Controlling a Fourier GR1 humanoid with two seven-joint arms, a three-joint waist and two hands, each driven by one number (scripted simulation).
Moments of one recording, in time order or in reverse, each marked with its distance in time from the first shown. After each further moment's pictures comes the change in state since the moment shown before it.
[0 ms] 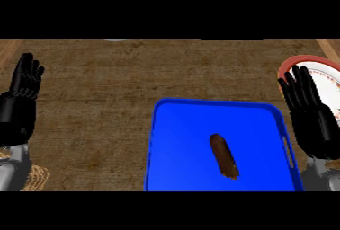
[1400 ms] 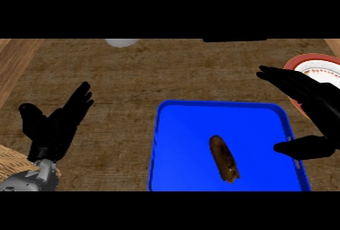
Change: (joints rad) left arm 0.071 -0.085 -0.166 -0.126 0.067 -0.063 0.490; right arm -0.213 -0.520 0.289 -0.220 0.699 0.184 0.294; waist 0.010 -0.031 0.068
